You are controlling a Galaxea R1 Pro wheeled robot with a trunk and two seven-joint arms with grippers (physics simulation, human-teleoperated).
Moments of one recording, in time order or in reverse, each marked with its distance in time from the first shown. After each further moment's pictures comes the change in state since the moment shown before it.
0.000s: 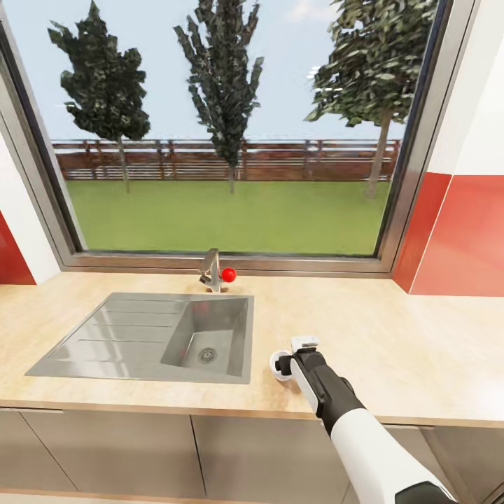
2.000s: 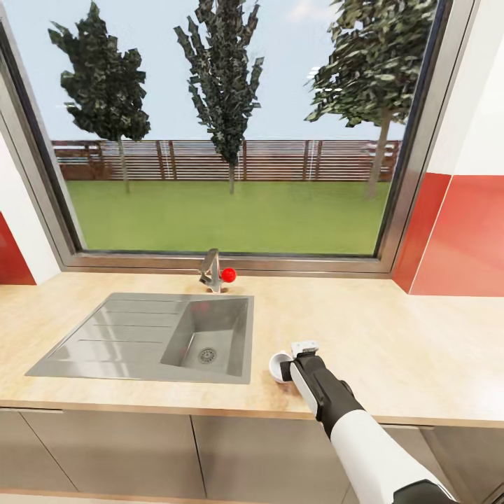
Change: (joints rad) left arm 0.000 0.000 0.000 0.001 0.000 0.000 0.000; right arm -0.001 0.000 0.000 0.044 0.015 0.001 0.000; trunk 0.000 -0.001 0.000
